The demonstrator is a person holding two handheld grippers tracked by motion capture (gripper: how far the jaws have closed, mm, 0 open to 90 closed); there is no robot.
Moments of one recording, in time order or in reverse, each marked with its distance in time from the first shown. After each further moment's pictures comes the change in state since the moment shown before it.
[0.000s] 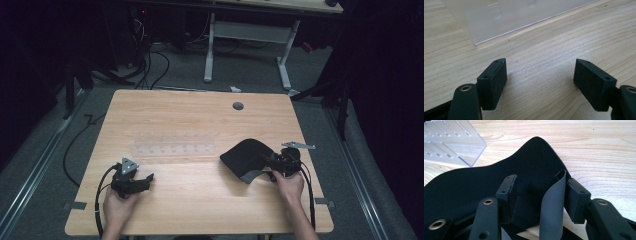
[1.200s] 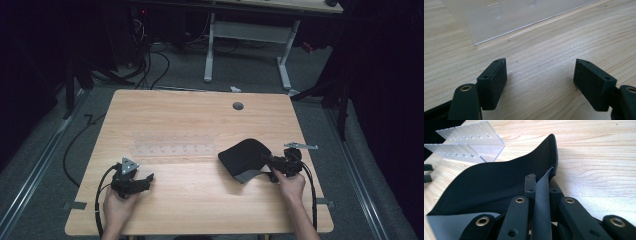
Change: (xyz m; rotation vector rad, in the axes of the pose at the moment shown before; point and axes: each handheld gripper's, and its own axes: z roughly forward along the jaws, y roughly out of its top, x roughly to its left) left arm 0.000 0.000 0.000 0.000 0.000 0.001; right arm -0.010 -0.004 0.000 -0.005 0.163 0.025
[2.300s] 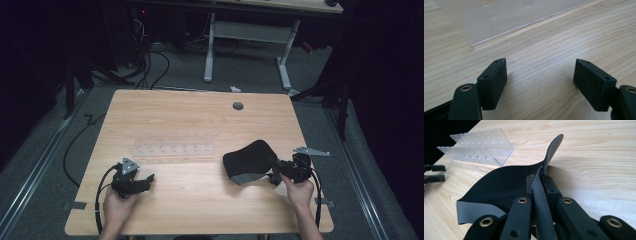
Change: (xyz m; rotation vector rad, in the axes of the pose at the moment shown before) left arm -0.001 0.000 0.000 0.001 -0.019 0.011; right arm 0.016 -0.006 -0.037 -0.045 -0.001 -0.021
